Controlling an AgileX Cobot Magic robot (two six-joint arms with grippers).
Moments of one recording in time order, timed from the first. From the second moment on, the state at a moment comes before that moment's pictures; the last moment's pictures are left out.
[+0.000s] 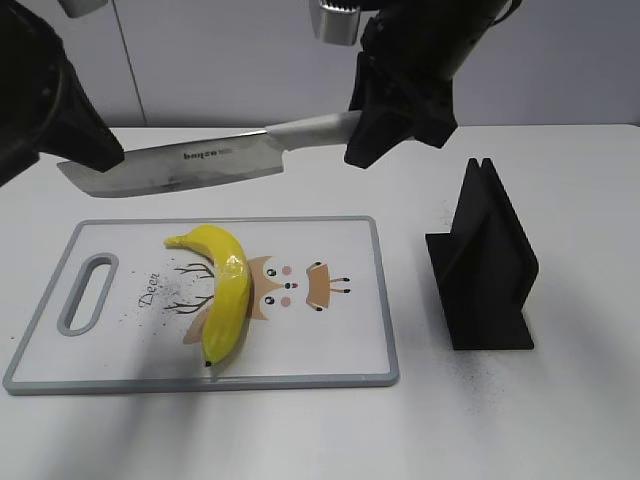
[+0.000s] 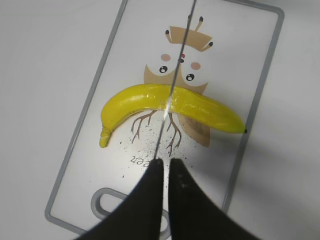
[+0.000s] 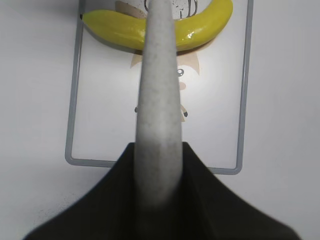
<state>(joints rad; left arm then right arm) -0.28 1.49 -1.24 -0.46 1.05 1.25 0.47 1.91 -1.71 0.43 1.20 -1.27</state>
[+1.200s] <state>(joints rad) -0.28 1.50 -1.26 -0.40 1.07 1.25 0.47 1.91 -1.72 0.42 1.21 -1.31</state>
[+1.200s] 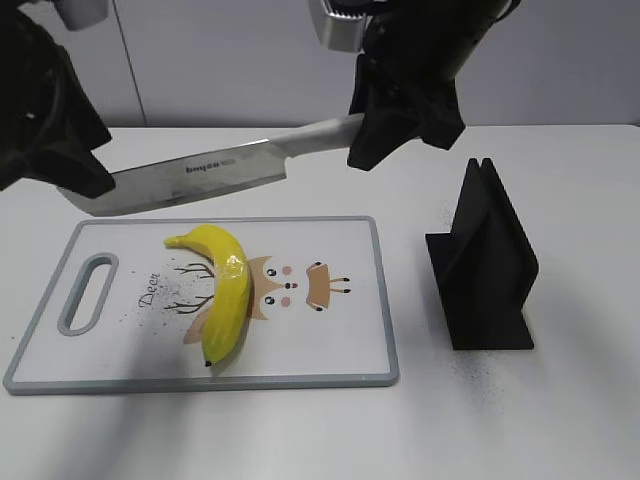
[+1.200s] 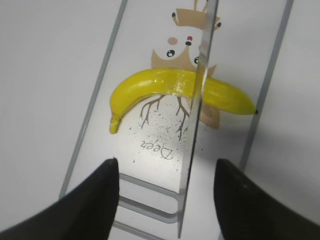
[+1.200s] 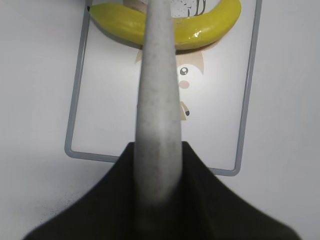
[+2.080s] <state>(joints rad) -0.28 1.58 -1.26 -0.40 1.04 1.27 0.47 1.92 -1.71 0.45 1.19 -1.29</state>
